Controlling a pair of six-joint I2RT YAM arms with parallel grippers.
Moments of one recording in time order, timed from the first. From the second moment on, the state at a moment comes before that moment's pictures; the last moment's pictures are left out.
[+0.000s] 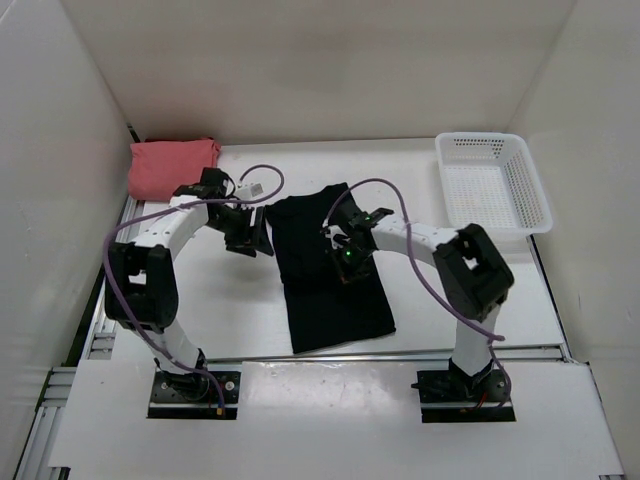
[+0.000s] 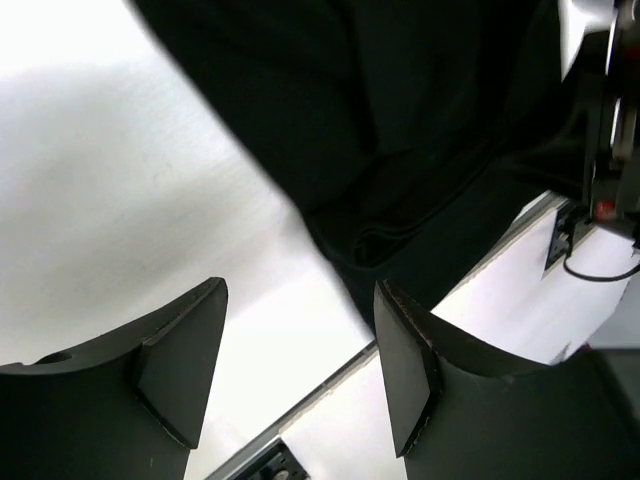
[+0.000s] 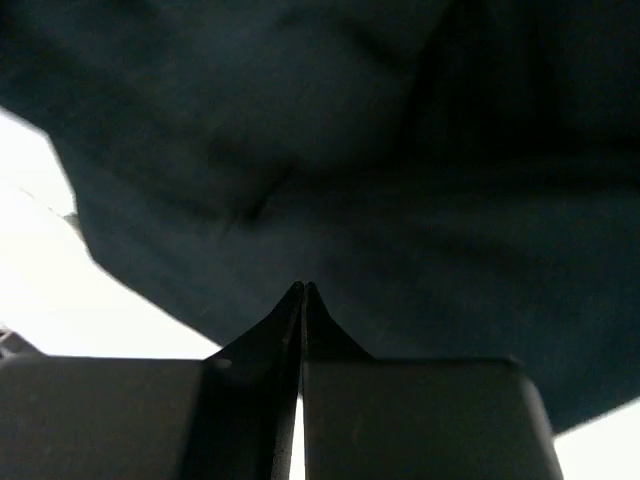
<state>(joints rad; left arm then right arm) -0.14 1.69 1.25 -0.83 0.61 -0.01 0.71 1.85 1.25 -0.72 -0.41 0.24</state>
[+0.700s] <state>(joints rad) -0.75 1.48 1.03 -0.83 0.36 -0.01 0.64 2.11 1.57 -0.70 -0.37 0.40</state>
